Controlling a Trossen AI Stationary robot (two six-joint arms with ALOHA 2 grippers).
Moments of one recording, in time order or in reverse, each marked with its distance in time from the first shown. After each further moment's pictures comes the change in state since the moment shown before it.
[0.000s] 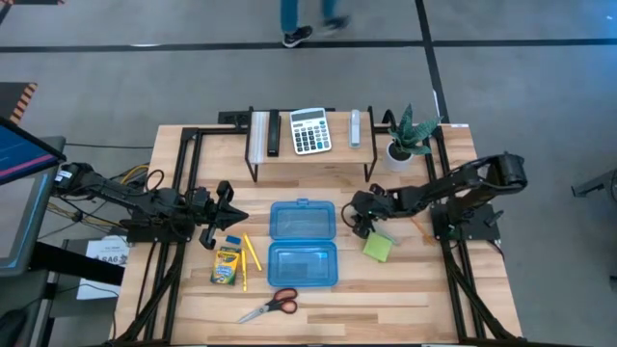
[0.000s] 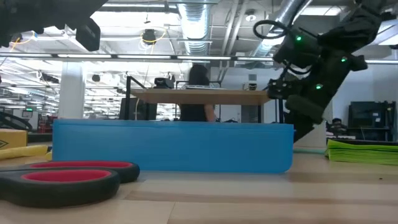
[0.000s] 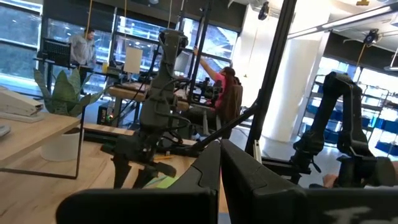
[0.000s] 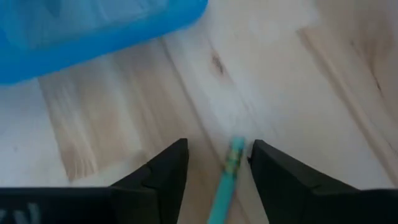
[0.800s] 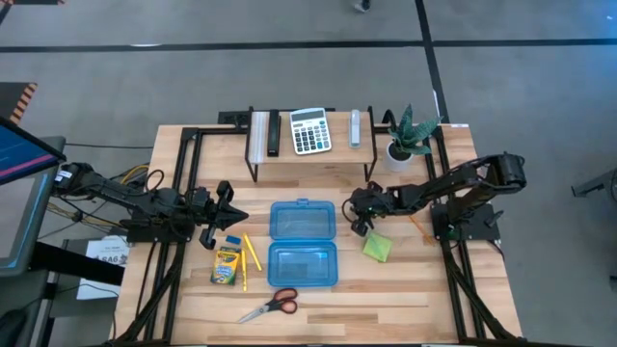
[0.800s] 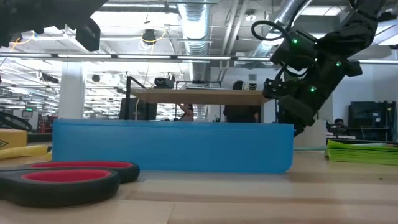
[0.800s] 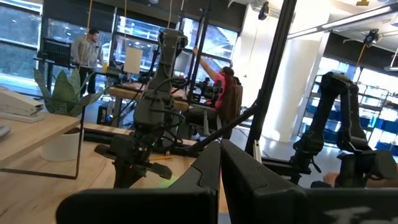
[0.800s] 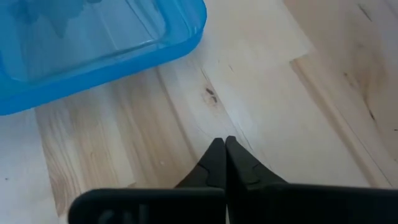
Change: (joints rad) left arm 0.000 0.000 0.000 0.000 0.000 -0.001; right arm -0.015 -0.032 -0.011 0.018 -0.011 -0.040
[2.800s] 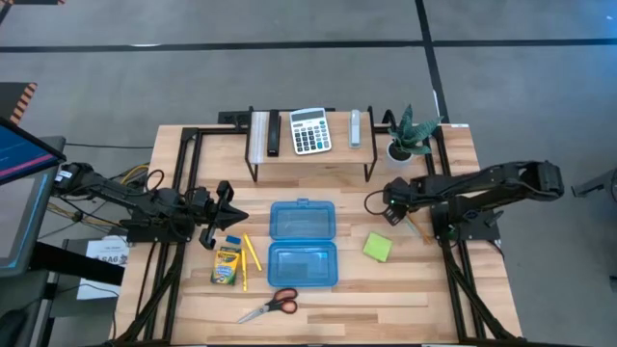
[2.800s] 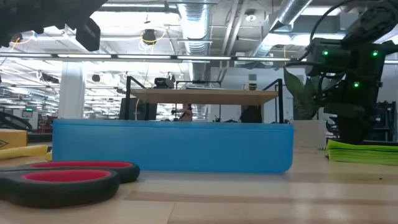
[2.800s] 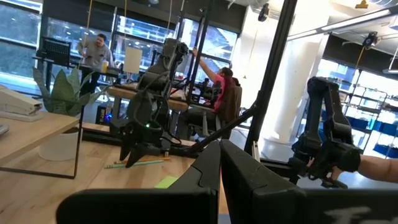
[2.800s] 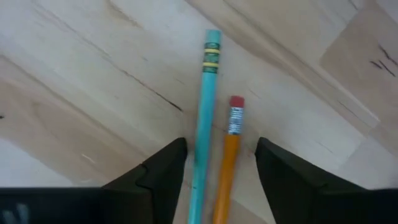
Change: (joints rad) left arm 0.000 0.000 0.000 0.003 0.001 -0.010; right arm -0.108 -0.334 -0.098 -0.689 -0.020 0.410
